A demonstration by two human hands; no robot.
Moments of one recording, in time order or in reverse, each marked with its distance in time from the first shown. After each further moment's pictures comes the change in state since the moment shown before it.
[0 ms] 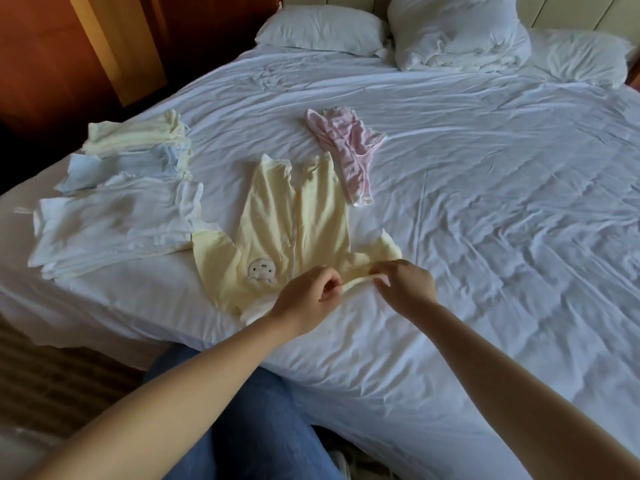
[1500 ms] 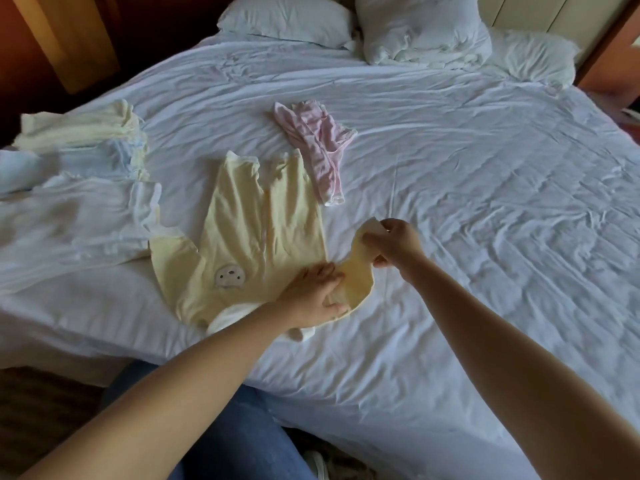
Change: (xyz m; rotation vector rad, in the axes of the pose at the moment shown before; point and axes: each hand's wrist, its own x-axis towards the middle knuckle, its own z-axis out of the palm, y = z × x) left_hand 0.054 -0.003 0.044 0.243 -0.425 0.018; right_hand 0.037 -0.005 -0.069 0.875 0.037 0.529
